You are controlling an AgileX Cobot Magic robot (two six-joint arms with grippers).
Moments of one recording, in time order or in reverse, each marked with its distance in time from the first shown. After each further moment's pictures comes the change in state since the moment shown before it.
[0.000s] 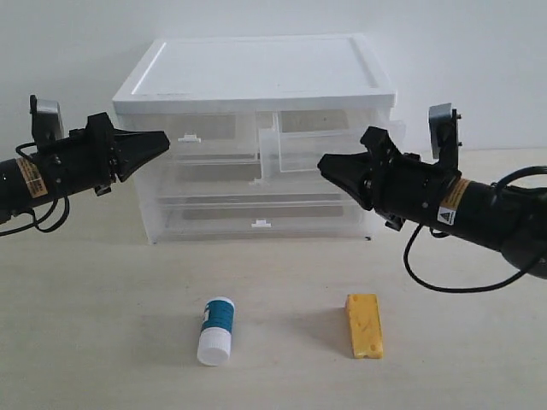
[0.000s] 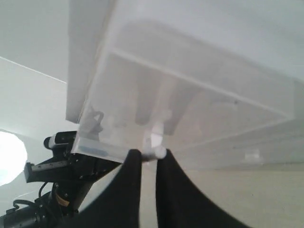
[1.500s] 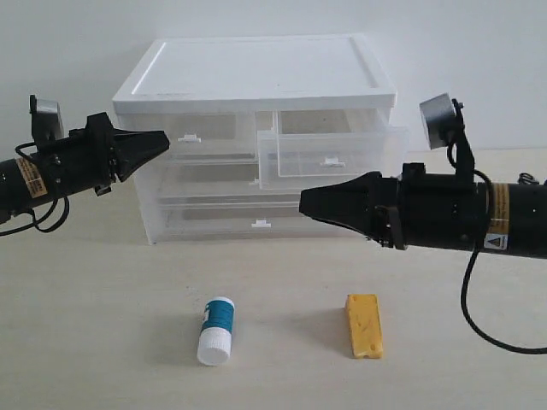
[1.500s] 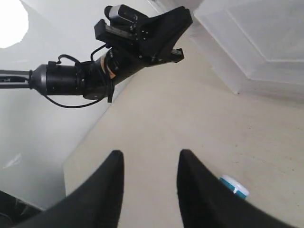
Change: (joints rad) left arm 0.000 0.000 0.000 0.003 -0.002 0.000; right arm 0.000 -0.284 0.144 -0.410 -0.011 -0.087
